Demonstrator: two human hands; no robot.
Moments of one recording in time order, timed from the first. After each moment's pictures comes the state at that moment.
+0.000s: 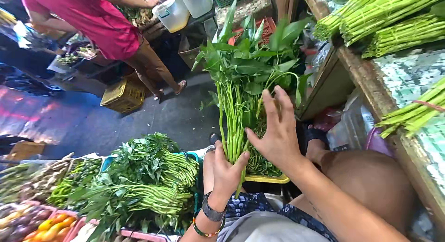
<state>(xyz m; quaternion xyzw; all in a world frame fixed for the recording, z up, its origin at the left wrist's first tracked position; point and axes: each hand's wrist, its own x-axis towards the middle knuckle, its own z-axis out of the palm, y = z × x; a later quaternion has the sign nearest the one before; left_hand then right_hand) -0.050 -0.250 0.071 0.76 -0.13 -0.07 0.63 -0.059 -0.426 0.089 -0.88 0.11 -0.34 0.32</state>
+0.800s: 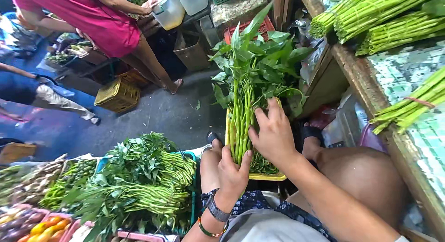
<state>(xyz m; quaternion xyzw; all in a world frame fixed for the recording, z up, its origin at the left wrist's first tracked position) -0.065 -0.262 0.053 0.86 -0.18 0.03 0.48 -0.056 -0.425 0.087 -0.93 0.14 -0.21 0.26</state>
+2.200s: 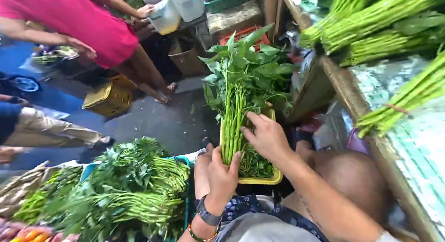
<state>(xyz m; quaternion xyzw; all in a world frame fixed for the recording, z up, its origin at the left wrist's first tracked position) -0.055 -0.255 0.061 0.89 -0.16 0.03 0.43 -0.053 -0.439 0.092 -0.91 0.11 -0.14 0.37</state>
